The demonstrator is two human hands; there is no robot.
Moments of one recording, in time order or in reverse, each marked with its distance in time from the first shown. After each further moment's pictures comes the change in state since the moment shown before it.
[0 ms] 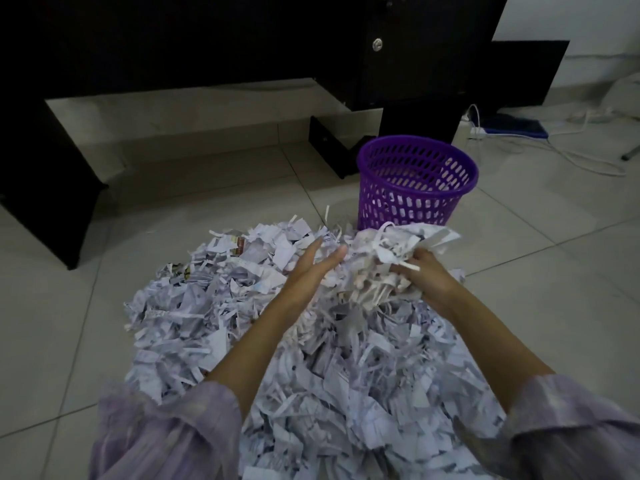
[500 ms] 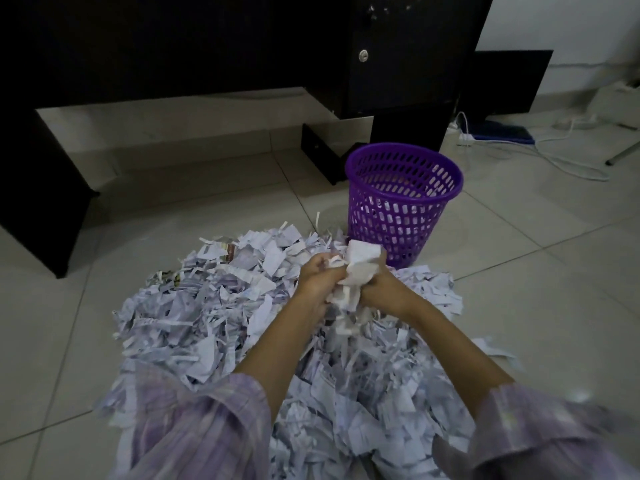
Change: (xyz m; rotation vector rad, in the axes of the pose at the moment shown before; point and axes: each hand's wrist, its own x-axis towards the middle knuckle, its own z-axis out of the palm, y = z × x) left_hand 0.023 0.010 0.046 -0.385 0.189 -0.110; right_hand -0.010 -0.002 0.027 -0.433 -0.217 -0.131
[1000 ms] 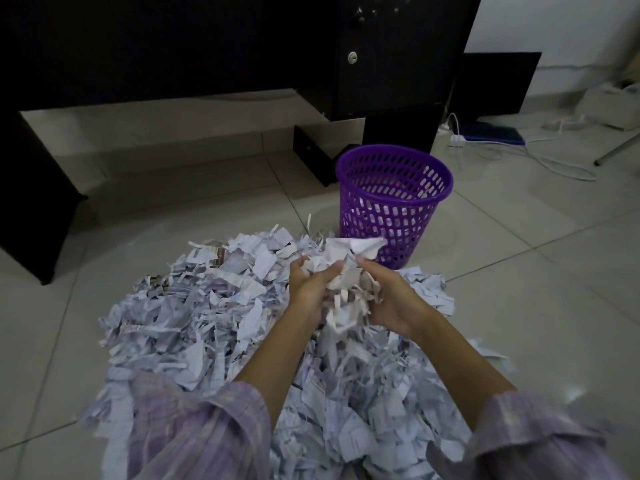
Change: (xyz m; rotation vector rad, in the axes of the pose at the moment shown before) left_hand 0.001 -0.007 0.008 -0.127 0.113 0.018; right_hand -0.011 0.014 -0.012 0.848 -0.153 0.148
